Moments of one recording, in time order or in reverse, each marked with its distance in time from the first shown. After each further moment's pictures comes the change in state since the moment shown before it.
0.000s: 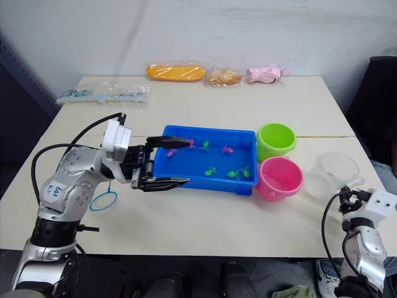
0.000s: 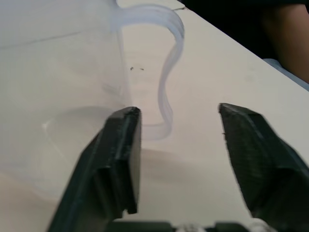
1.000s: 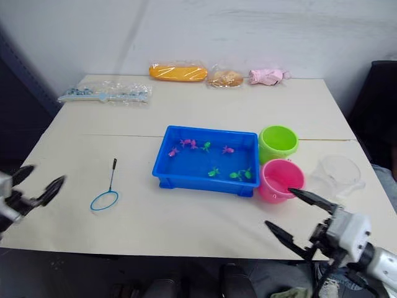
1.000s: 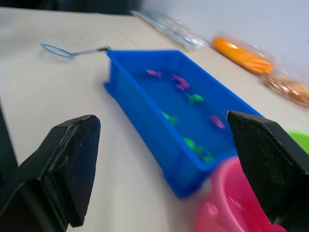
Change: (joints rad) left arm 0.746 0.060 0.774 0.233 0.229 -0.232 0.527; right arm 0.444 -0.203 0.219 -0.876 0.186 -0.114 0.785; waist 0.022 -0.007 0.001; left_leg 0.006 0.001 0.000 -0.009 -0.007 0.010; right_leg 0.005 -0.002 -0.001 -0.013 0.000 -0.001
